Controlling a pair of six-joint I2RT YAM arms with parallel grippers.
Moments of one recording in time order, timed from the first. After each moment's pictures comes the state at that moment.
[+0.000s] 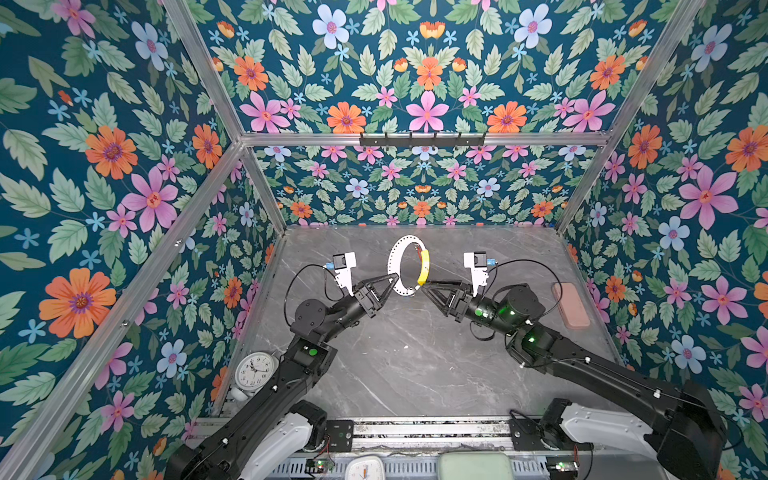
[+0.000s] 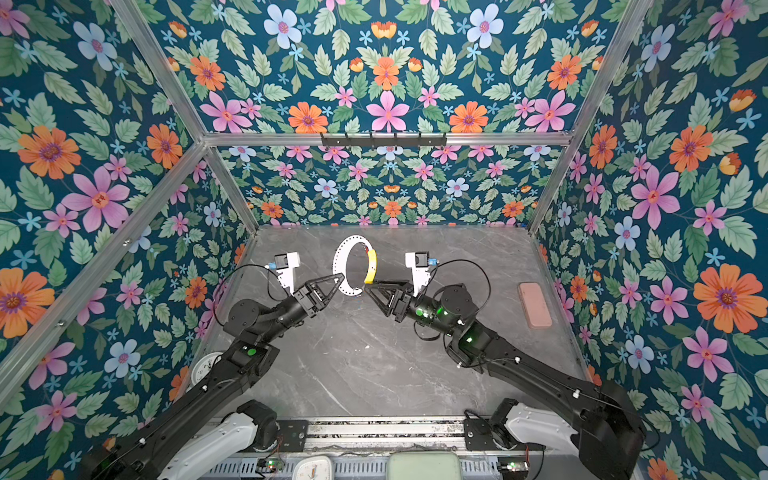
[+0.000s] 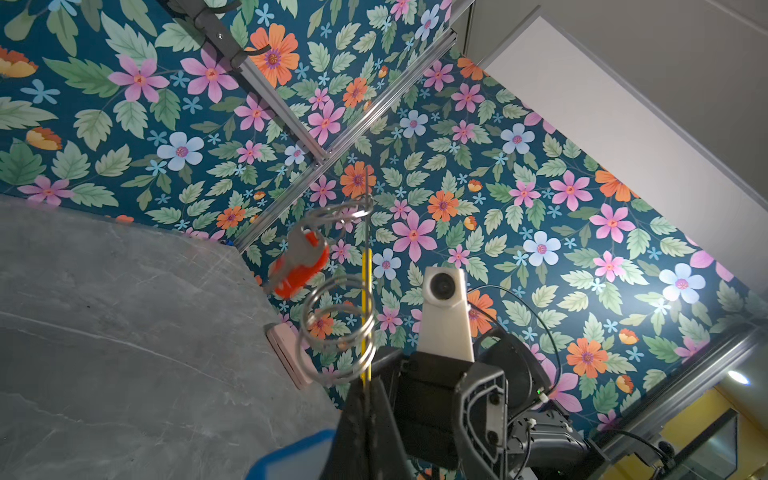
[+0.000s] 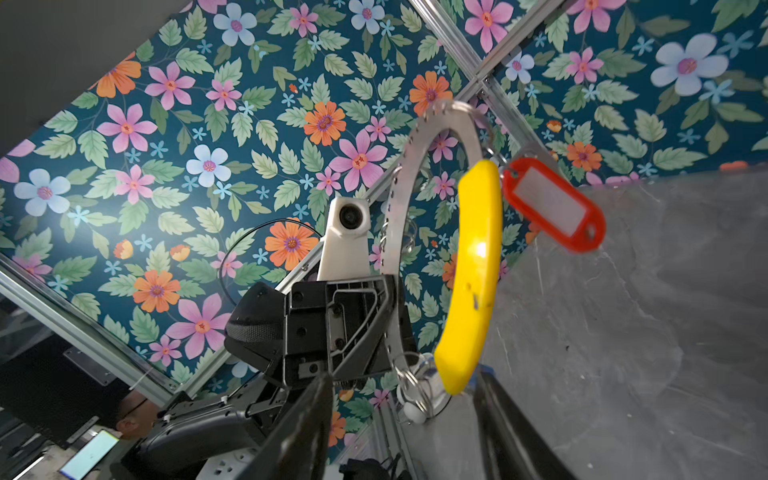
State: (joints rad) left arm -0.49 0.87 0.58 0.56 0.52 -1.01; right arm 0.77 1.07 0.76 0.48 -0.35 0.78
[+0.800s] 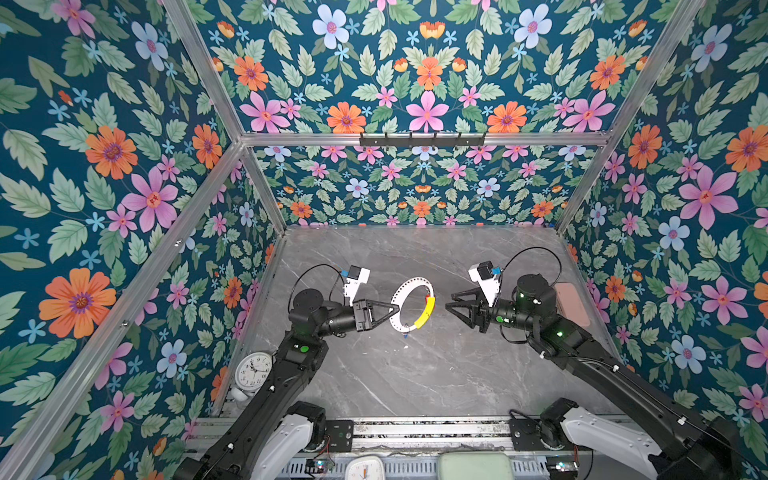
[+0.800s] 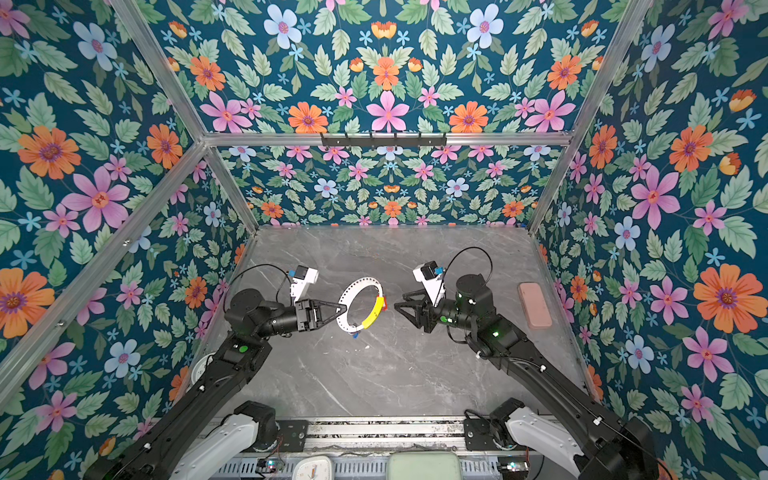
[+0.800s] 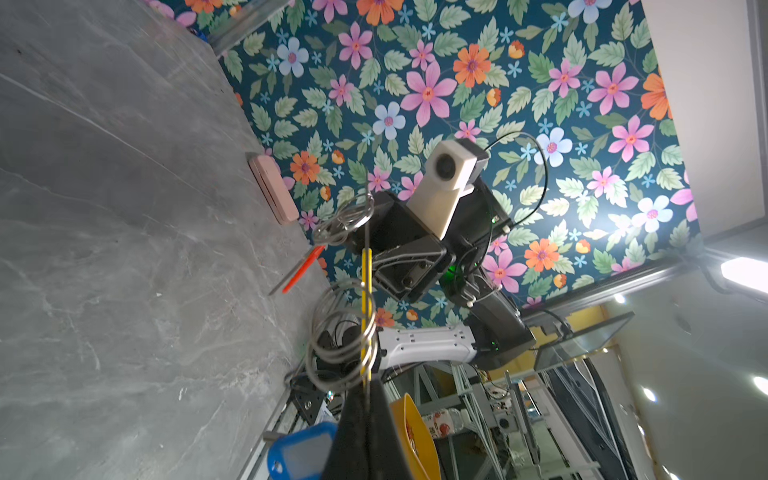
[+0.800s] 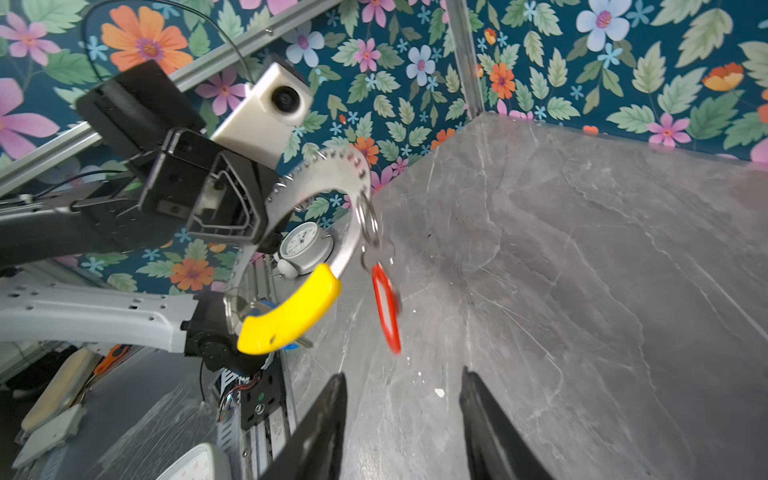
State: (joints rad) left arm -0.34 0.86 0.53 0.35 1.08 -1.09; right arm 0.56 0.98 0.78 -0.05 -0.62 0.20
